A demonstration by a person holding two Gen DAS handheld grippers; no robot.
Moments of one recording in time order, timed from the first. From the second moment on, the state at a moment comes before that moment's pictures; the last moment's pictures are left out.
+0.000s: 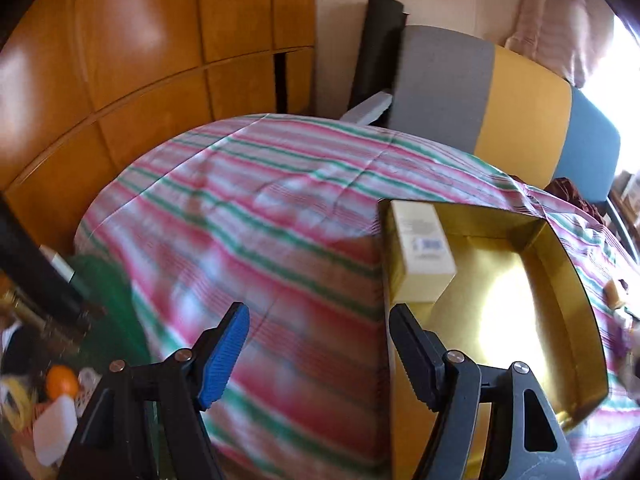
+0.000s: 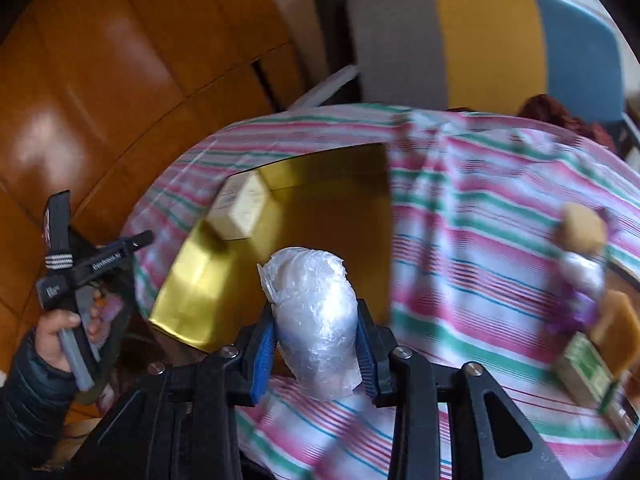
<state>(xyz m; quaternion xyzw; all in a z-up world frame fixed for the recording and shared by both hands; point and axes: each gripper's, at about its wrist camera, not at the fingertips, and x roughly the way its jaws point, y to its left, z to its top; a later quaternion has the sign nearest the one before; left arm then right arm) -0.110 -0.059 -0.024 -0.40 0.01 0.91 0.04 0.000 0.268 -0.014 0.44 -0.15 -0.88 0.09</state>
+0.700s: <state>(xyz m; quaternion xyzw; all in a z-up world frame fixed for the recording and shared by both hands) -0.084 -0.080 -0.037 -0.39 -0.02 0.92 0.04 -0.112 0.162 -0.057 0.50 -0.23 -0.82 0.14</state>
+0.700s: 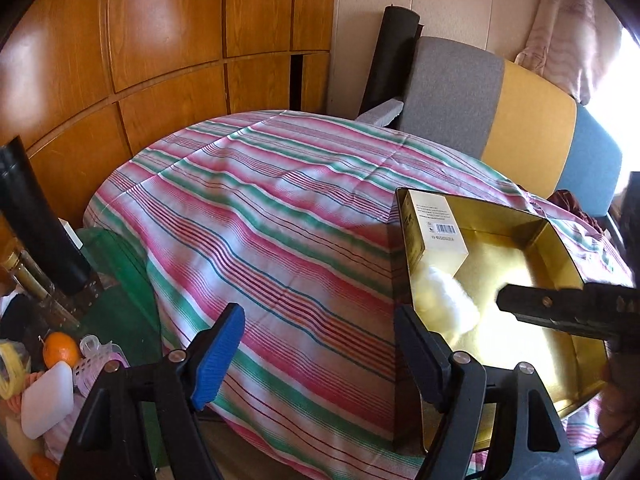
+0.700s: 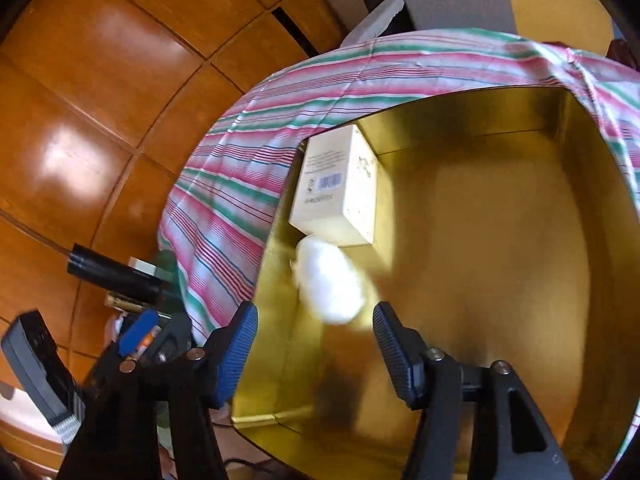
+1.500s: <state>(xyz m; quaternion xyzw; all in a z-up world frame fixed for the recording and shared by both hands) -0.046 -0.009 -0.006 -0.34 0.05 0.93 0.09 -0.015 0.216 -0.015 0.41 -0.08 -0.91 0.01</state>
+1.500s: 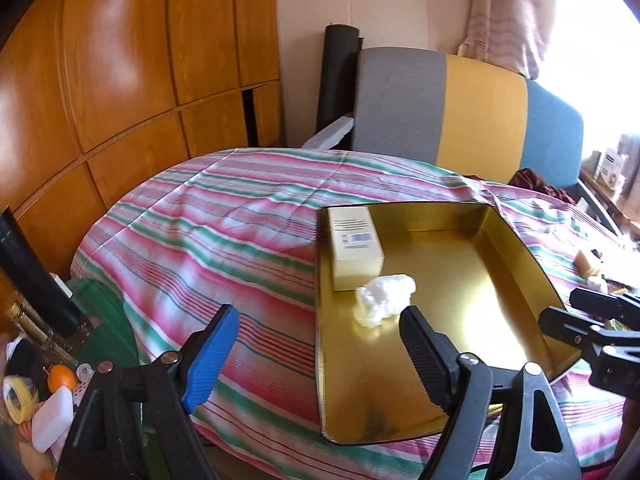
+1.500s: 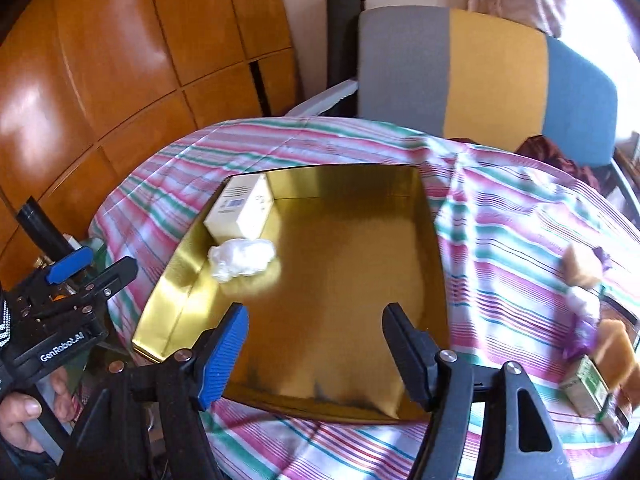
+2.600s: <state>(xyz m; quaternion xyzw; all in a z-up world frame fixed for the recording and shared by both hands) -0.007 0.134 0.005 -0.31 0.15 0.90 0.24 0.142 0.507 -0.018 0.33 -0.24 -0.84 -0.36</state>
